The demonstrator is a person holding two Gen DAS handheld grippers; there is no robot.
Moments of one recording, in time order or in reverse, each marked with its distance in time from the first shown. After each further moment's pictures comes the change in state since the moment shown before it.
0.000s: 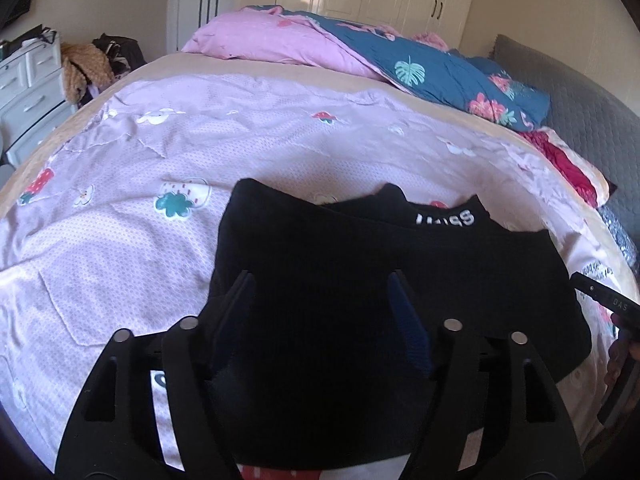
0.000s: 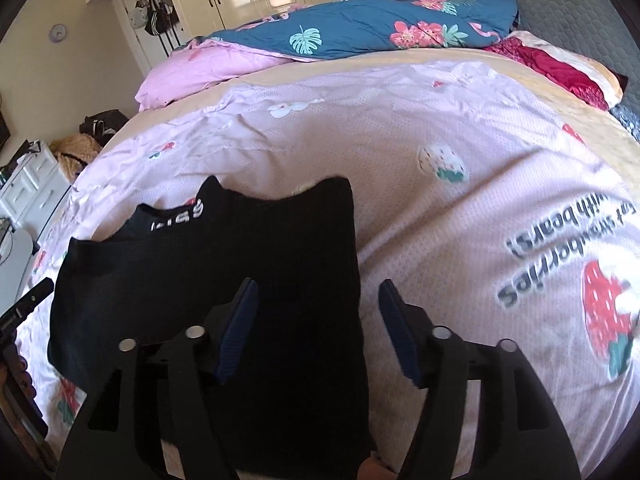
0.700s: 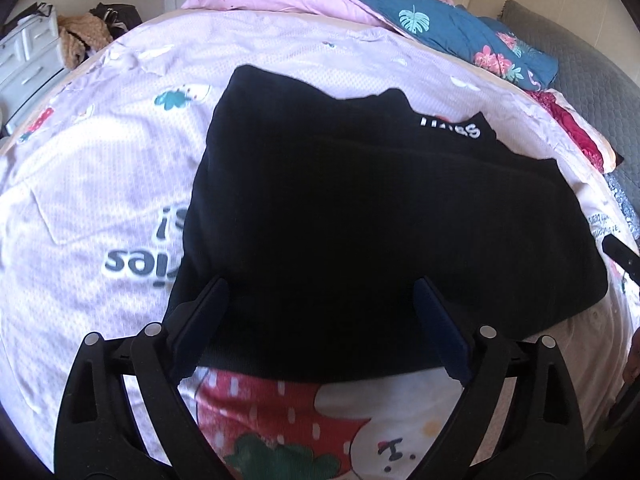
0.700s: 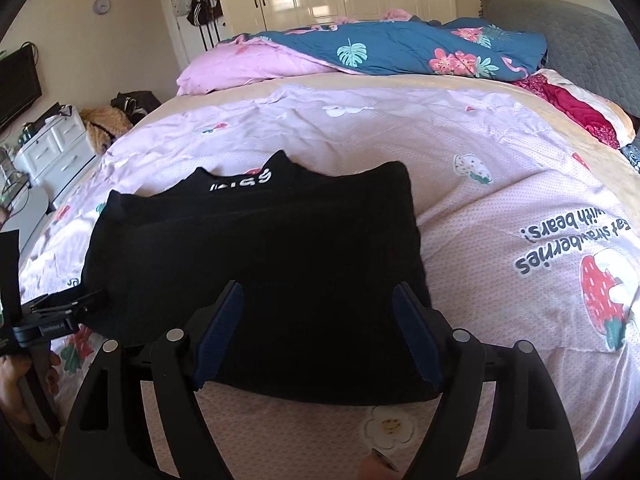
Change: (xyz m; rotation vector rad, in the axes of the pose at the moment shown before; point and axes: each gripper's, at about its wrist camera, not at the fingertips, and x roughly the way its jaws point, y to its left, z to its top) left arm 0.008 -0.002 -0.065 -0.006 0.154 0.021; right arm -0.037 0.050 -0.044 -0.147 -0.052 0.035
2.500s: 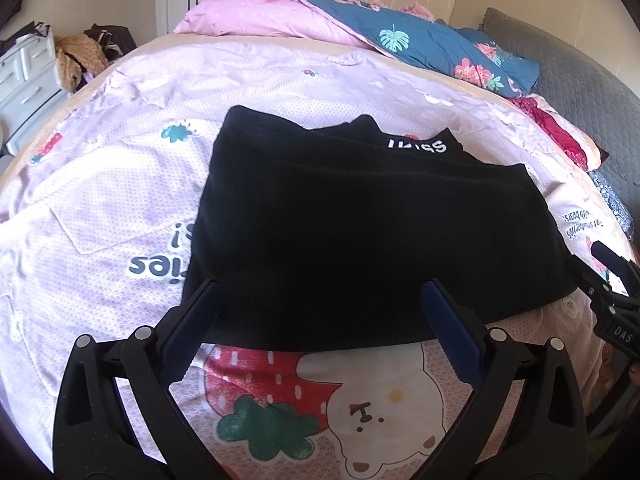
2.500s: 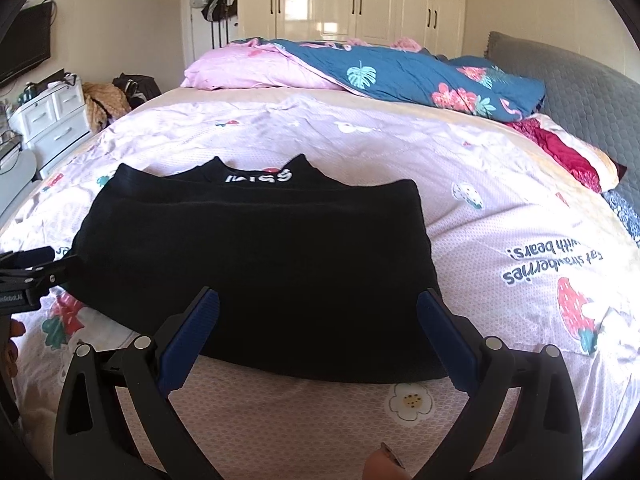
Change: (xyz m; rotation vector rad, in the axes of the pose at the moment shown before) left arm -0.050 -0.006 -0.003 0.034 -0.076 -0.023; right arm -0.014 0.048 -0.020 -0.131 -0.074 -0.110
